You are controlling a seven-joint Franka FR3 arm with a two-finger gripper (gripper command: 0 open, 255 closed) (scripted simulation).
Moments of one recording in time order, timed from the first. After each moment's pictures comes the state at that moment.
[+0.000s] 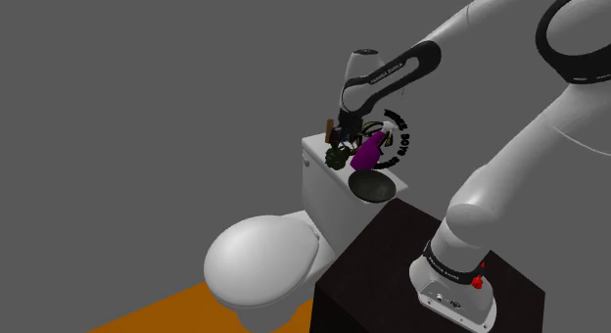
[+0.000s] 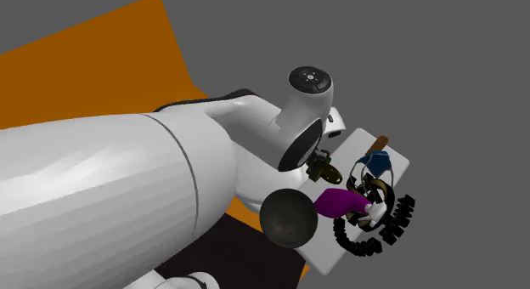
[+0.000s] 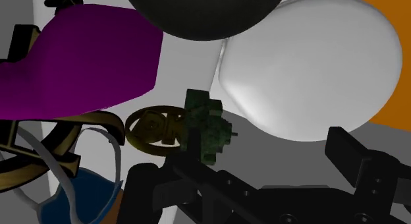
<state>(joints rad) -0.08 -0.24 -0.17 -2.55 -0.09 2.43 -0.10</state>
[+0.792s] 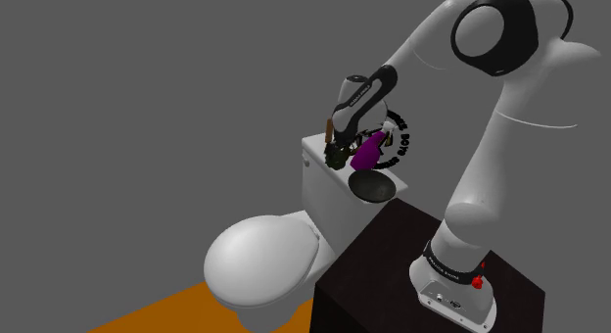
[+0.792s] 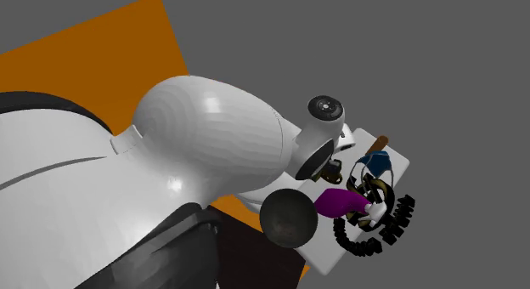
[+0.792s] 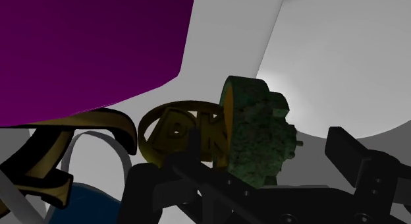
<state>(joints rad) -0.11 0.08 -0.21 -2.47 -0.04 2.70 -0.17</state>
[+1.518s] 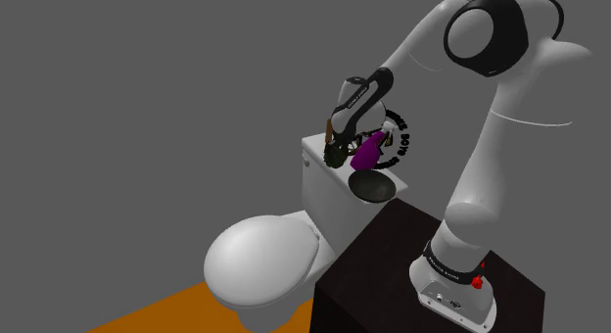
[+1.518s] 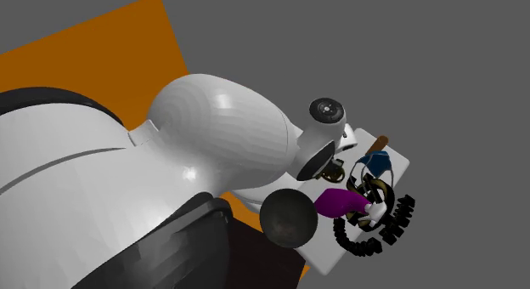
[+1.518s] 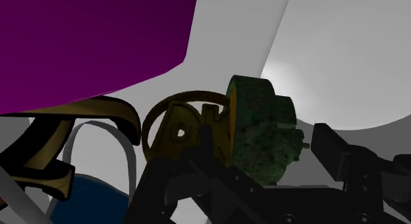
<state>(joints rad) -0.11 0.11 -0.21 -2.45 -0.03 2.76 -0.18</state>
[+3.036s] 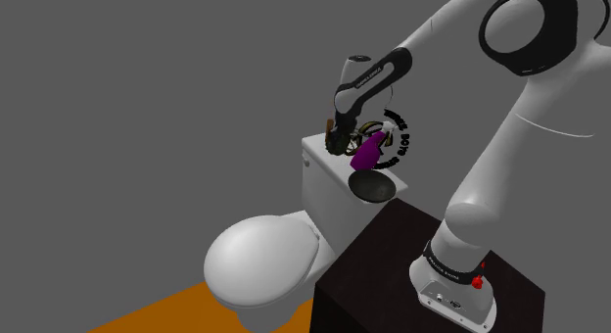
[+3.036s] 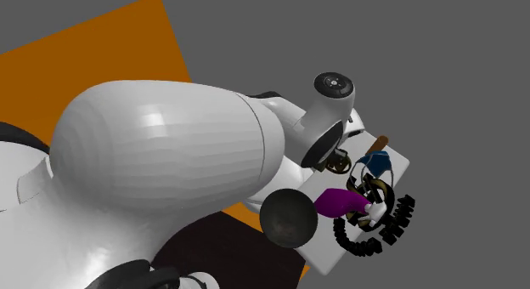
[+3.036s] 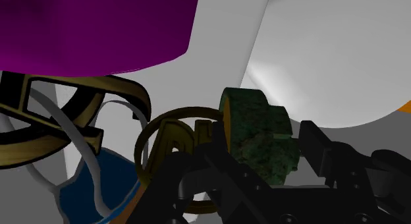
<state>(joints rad) -0.10 -0.04 -0.21 -2.42 -0.08 2.54 -0.15</state>
